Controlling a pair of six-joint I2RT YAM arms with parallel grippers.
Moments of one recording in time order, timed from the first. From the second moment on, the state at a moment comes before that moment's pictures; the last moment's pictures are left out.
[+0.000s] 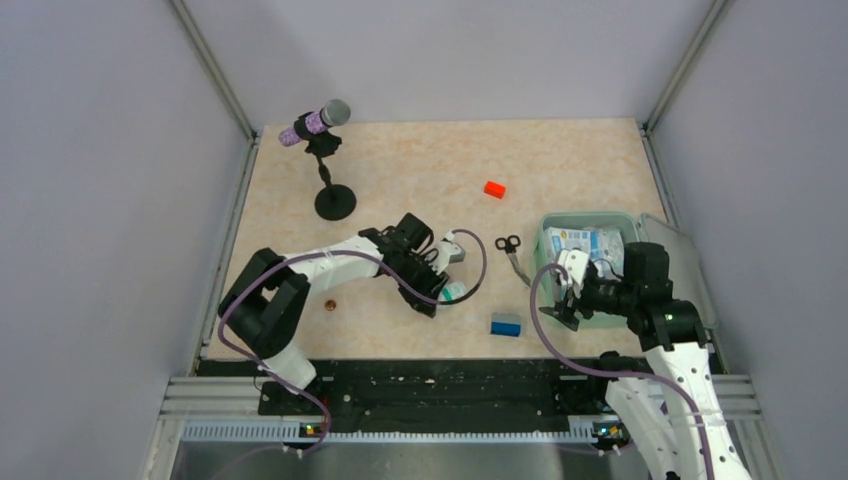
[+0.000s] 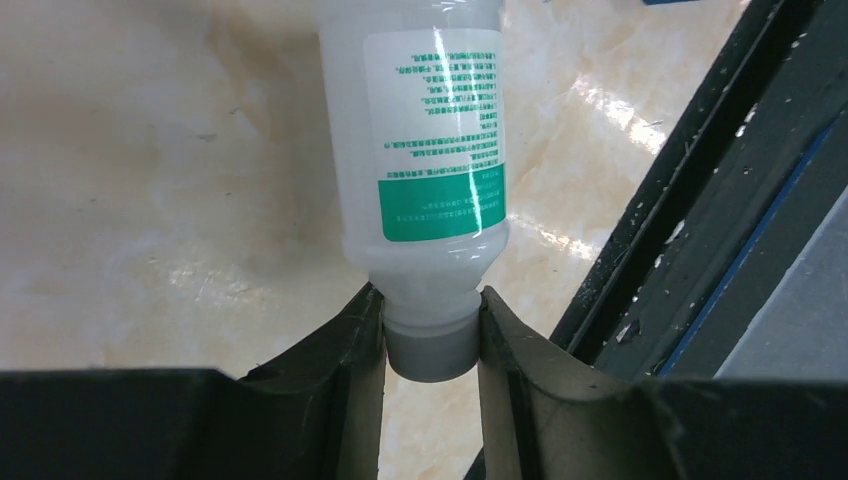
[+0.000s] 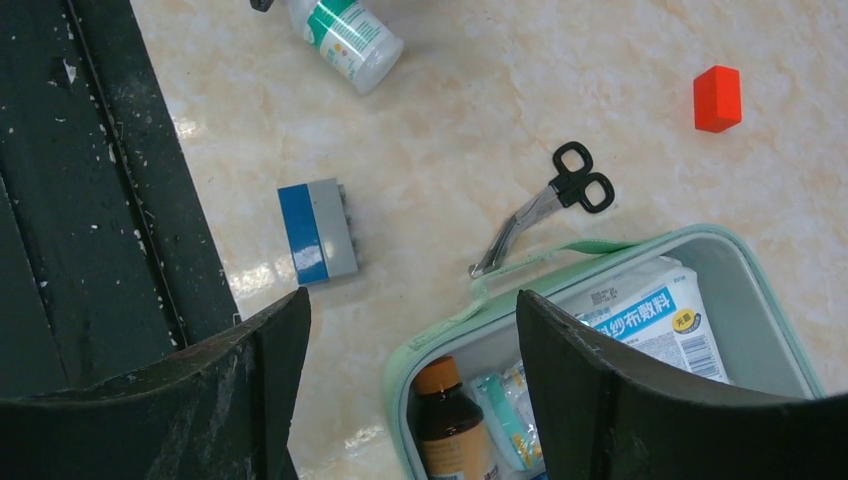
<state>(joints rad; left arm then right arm) -0.69 1.61 0.98 -0.52 0.51 0.15 0.08 0.59 0.69 -0.88 -0.82 -0.88</state>
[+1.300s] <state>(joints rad) -0.53 1.27 1.18 -0.77 0.33 0.26 0.39 1.05 0.84 -0.76 -0.72 -0.93</state>
